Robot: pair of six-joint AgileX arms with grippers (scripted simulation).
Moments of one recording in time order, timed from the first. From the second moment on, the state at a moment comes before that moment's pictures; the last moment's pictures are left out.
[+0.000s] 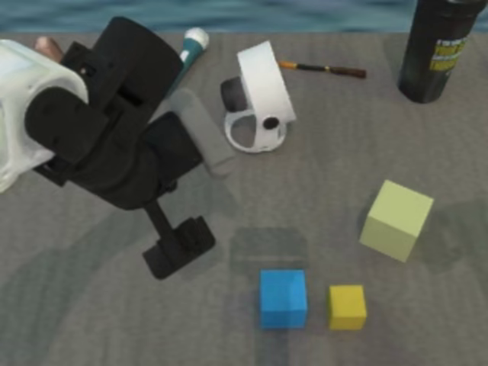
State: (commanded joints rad) left arm -0.61 1.44 1.11 -0.82 -0.01 0.47; right arm 0.13 0.57 0.48 -0.34 0.00 -0.20
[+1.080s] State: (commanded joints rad) left arm 0.02 0.01 0.00 -0.01 0.00 0.00; right arm 0.38 1.97 1.52 -1.12 0.00 -0.66
